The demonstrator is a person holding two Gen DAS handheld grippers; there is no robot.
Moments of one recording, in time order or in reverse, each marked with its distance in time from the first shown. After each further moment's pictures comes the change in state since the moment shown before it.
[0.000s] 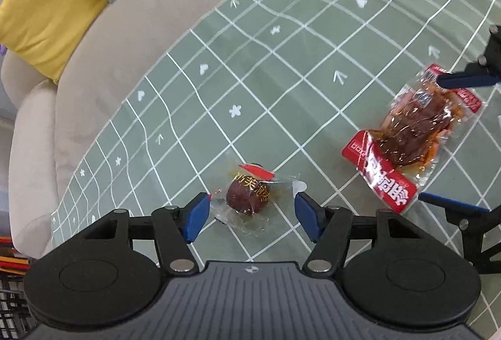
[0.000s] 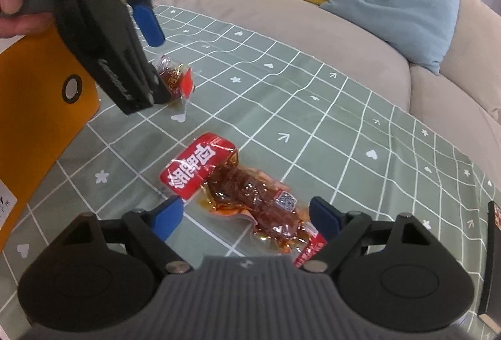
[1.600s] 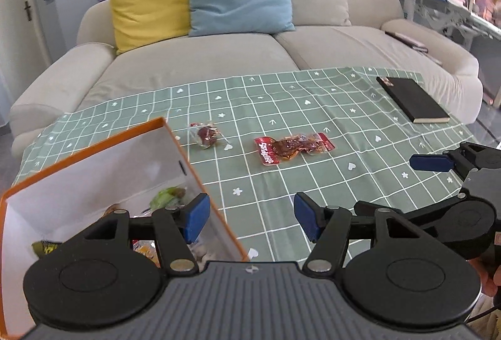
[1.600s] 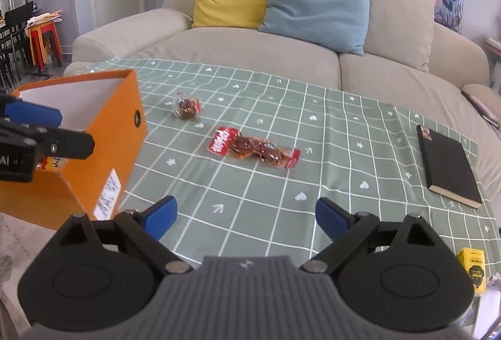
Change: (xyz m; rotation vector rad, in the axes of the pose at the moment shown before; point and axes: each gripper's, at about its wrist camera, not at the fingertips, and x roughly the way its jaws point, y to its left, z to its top) left arm -0.185 -0.079 -0.180 -0.554 -0.446 -0.102; right arm -0.174 0.056 -0.066 0.269 -0.099 -0.143
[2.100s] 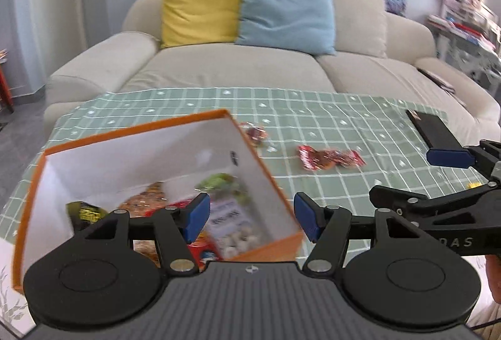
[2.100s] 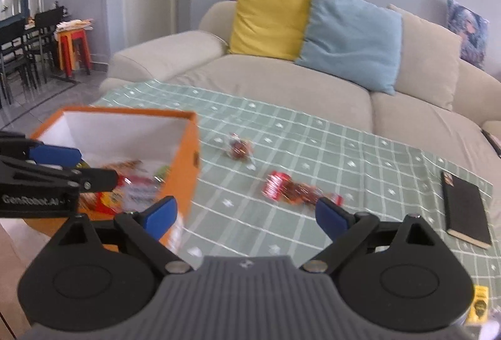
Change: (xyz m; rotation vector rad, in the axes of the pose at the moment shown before) left arm -0.040 0.042 -0.028 -0.163 -0.062 0.058; right arm -0.040 0.052 0.034 -0.064 -0.078 0.057
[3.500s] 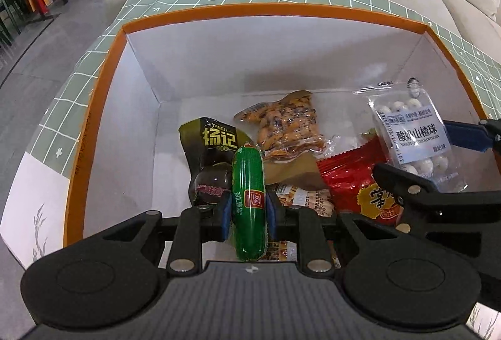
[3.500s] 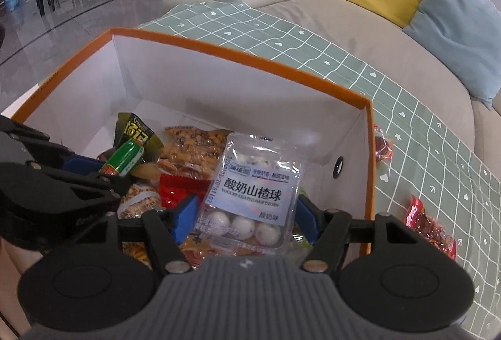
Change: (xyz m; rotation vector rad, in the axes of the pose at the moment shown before) left arm 0.081 0.156 -0.018 -0.228 0.426 0.221; right arm 0.147 0.169 0.061 -0.258 0.288 0.178
